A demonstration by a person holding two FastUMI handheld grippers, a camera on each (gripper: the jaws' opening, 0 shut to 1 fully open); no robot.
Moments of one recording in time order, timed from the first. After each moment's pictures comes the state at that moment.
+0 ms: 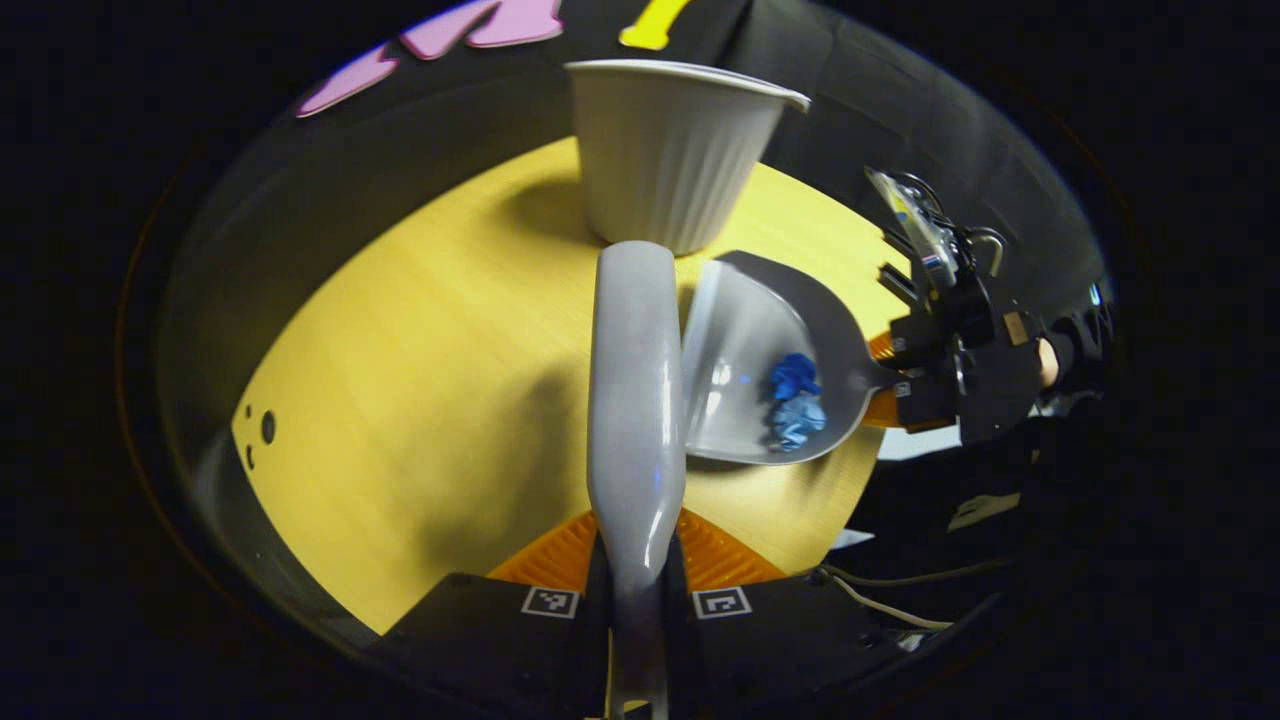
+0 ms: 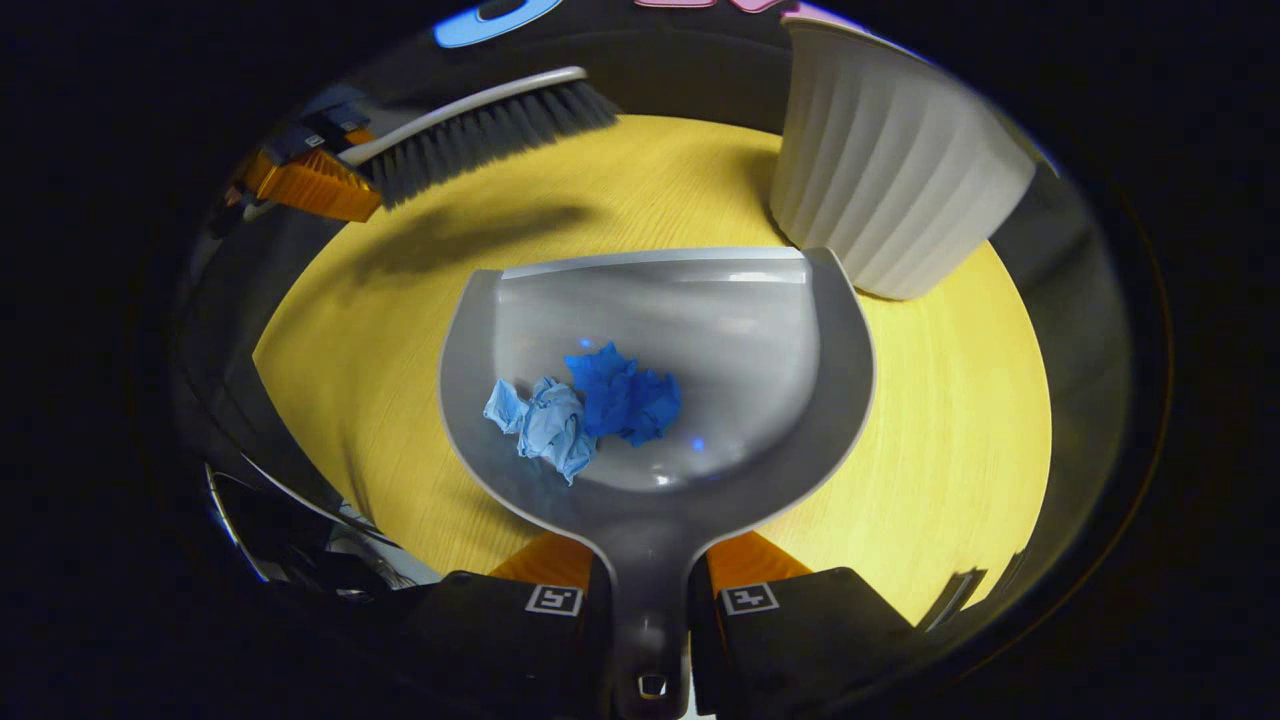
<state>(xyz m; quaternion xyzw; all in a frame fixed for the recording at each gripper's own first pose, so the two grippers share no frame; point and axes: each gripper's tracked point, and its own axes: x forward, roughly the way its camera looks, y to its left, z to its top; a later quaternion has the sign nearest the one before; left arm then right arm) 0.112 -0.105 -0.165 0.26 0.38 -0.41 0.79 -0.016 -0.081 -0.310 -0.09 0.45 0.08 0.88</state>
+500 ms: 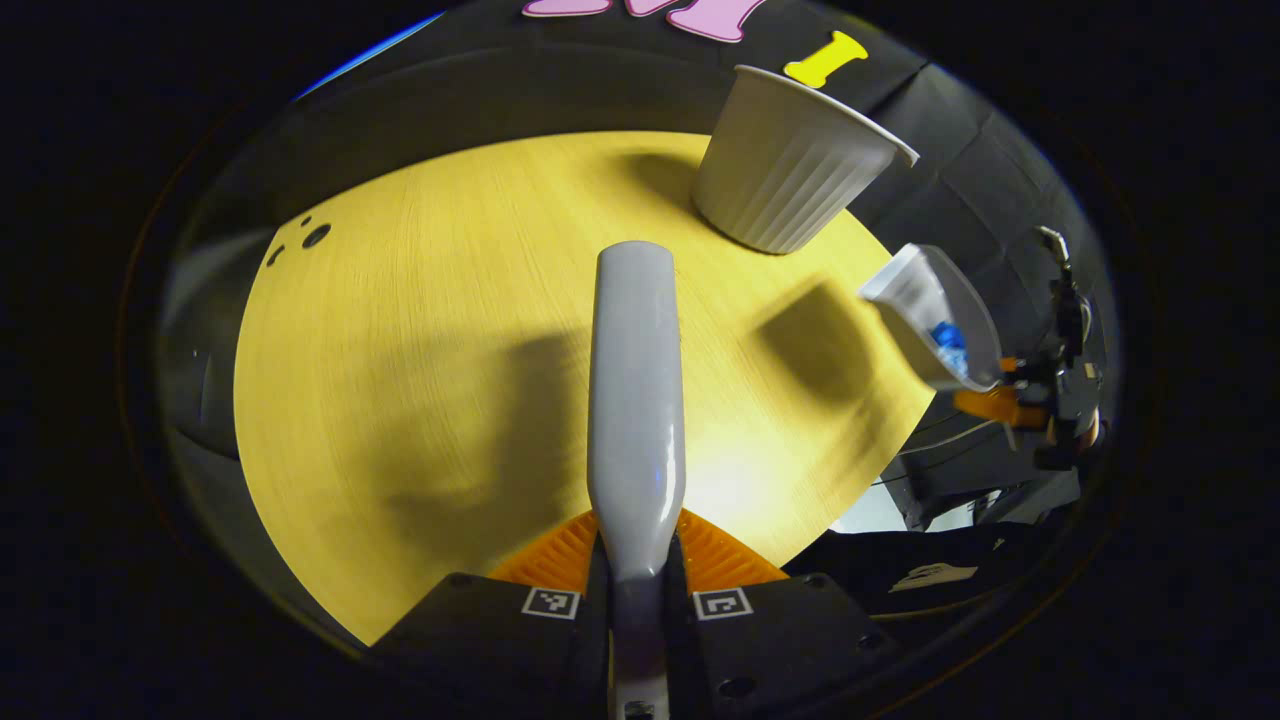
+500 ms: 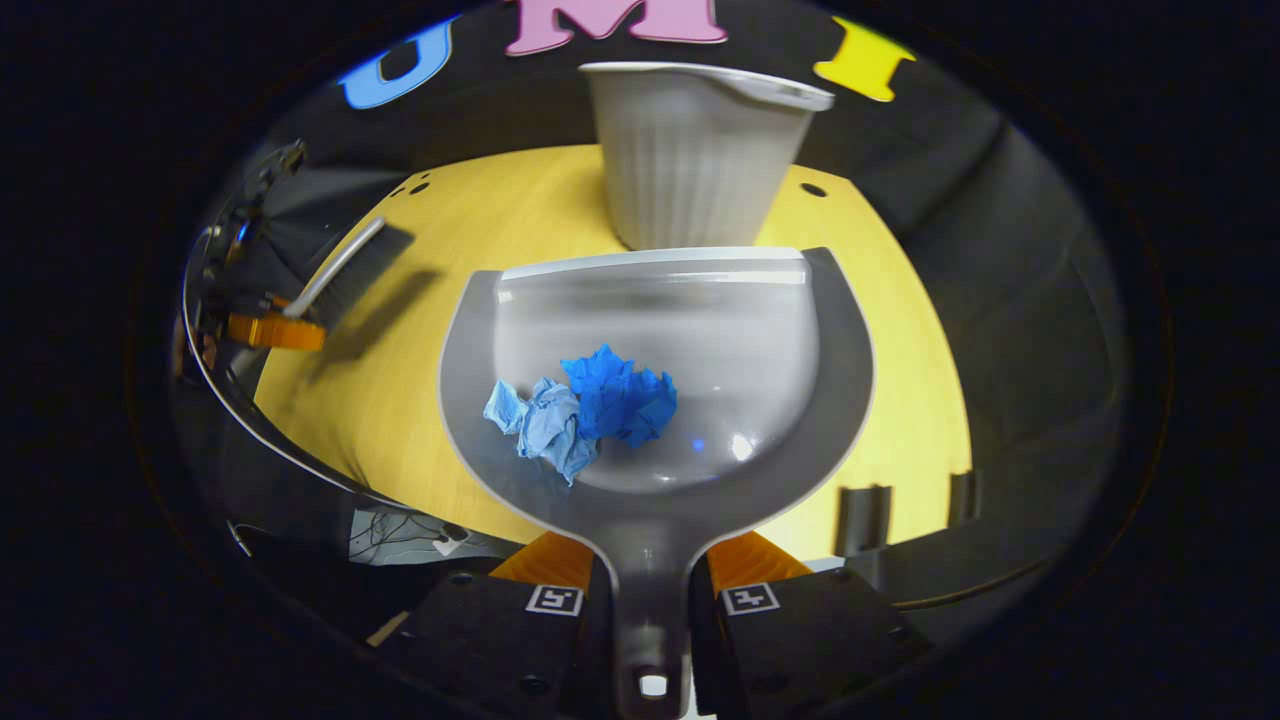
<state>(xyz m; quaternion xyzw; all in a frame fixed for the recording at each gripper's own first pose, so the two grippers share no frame) 0.122 0.003 -0.316 0.09 0.46 -0.32 0.82 -0.021 -0.088 -0.280 -0.05 0.44 -0.03 0.90</state>
